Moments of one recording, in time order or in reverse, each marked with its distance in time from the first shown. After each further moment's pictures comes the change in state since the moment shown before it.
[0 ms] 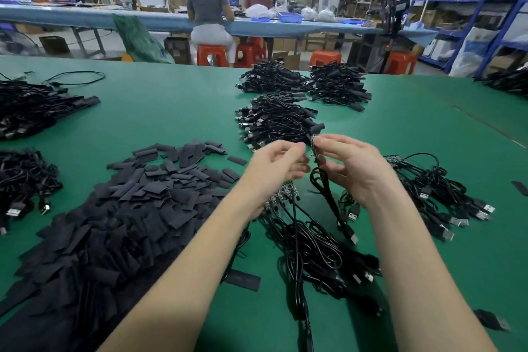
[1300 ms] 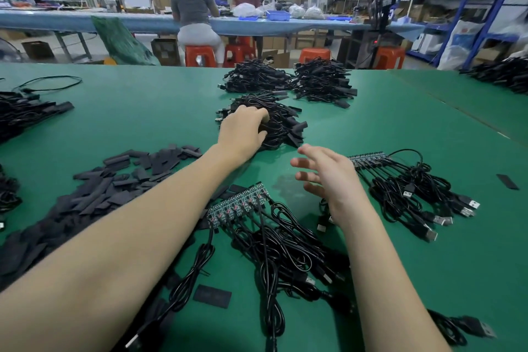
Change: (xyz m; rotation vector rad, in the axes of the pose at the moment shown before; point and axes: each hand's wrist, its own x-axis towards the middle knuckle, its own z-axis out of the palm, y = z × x) left_hand 0.120 -0.002 -0.025 1.398 0.156 0.433; right_hand 0.017 0.031 -0.010 -0.042 0.042 -0.079
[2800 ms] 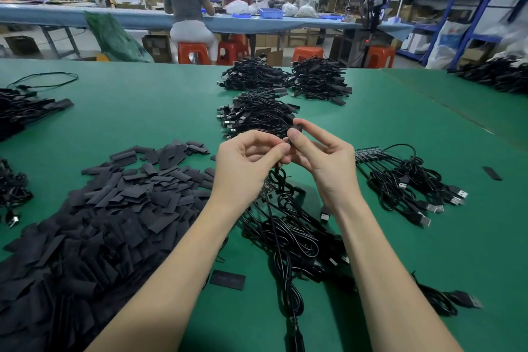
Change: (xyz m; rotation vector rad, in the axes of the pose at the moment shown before) left_hand -0.112 0.050 -0.045 -1.361 0.196 -0.202; right_hand -0.015 -0.003 0.020 0.250 -0.083 -0.318
